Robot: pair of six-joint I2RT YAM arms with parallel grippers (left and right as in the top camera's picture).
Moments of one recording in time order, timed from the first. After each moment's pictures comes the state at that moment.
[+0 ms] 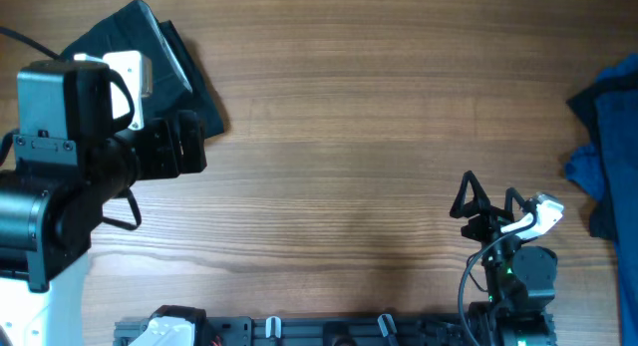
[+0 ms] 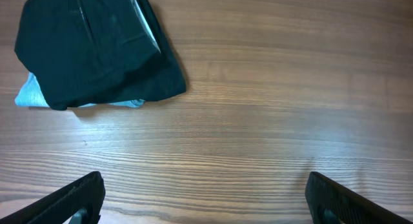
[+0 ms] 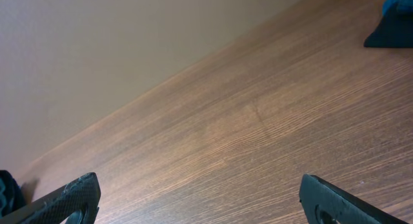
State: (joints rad) left arm -0.15 1.24 1.86 -1.51 -0.01 -0.19; right arm 0.02 0.02 0.11 -0.31 0.09 0.52
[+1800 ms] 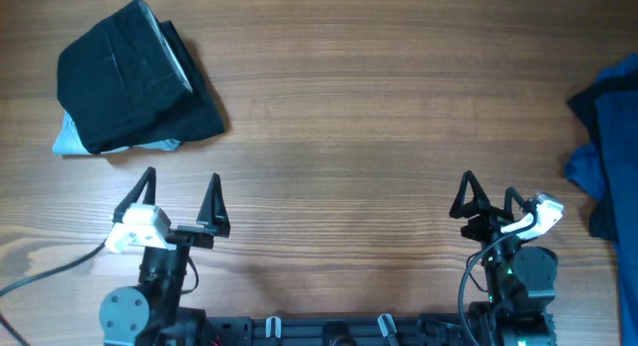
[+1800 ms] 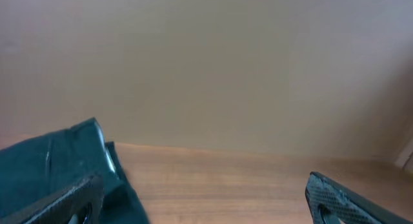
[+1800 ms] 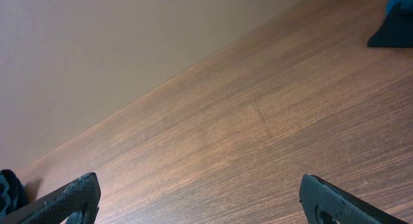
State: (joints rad) left arm -0.14 0.02 0.27 -0.11 0.01 -0.20; right arm 0.02 0.02 0.11 -0.30 0.08 0.52
